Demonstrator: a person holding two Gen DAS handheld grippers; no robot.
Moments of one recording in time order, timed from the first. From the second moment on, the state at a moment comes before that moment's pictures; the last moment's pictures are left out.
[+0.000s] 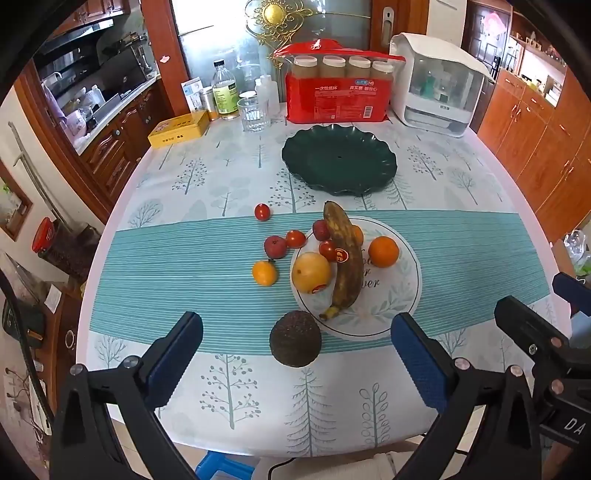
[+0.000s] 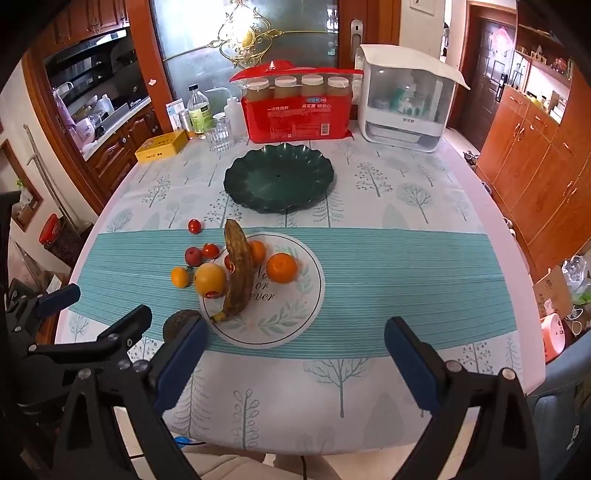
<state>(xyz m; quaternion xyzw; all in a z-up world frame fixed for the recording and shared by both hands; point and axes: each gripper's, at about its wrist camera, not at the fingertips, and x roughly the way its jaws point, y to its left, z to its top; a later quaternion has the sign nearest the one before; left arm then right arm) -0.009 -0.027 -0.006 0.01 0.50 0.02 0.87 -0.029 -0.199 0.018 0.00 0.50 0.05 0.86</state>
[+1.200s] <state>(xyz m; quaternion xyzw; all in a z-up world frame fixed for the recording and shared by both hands) -0.021 -0.019 -0.007 -0.01 0.49 0.03 0.87 -0.035 -0.195 0.014 0.00 0.51 0.07 0.86</state>
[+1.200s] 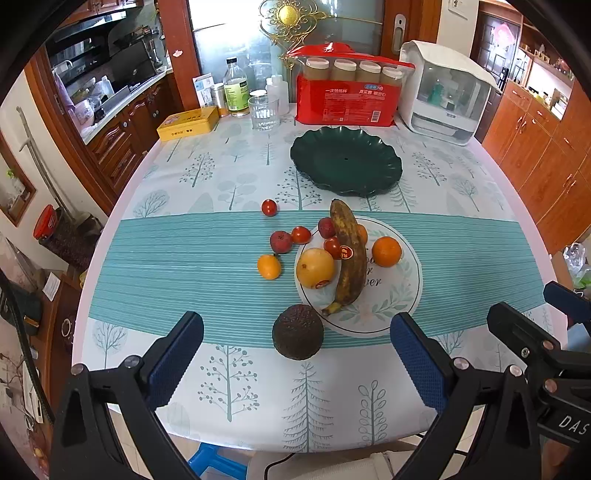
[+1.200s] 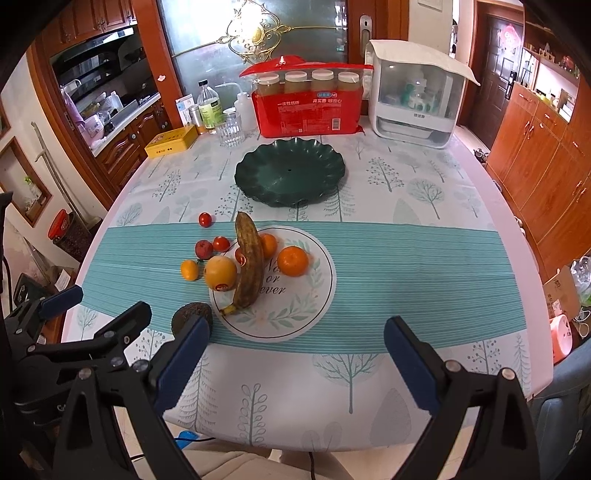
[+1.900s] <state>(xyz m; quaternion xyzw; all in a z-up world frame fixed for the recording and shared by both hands) -0.021 -0.017 -0.005 -0.01 0.49 0.03 0.87 -0.033 -0.195 0.014 0.00 0.50 0.07 0.86</state>
